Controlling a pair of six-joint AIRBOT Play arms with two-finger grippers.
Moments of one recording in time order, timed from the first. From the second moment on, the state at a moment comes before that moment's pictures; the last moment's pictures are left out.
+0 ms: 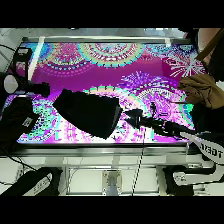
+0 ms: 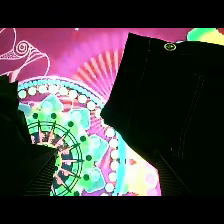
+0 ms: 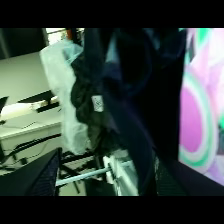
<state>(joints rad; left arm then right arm) -0.09 -1.03 1.23 1.78 -1.19 -1.57 0.12 -1.49 0.45 0.36 1.11 0.62</state>
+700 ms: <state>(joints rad) -0.09 -1.03 1.23 1.75 -1.19 -1.57 0.23 -1.51 0.56 0.33 0.79 0.74</state>
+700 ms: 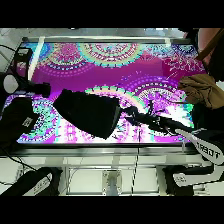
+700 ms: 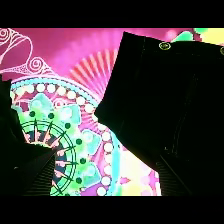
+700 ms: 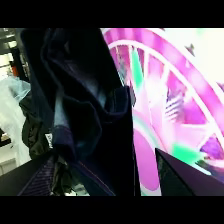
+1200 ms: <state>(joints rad) -0.09 -1.03 1.23 1.74 -1.19 -1.57 0.37 -1.54 0.64 0.18 0.72 0.92</state>
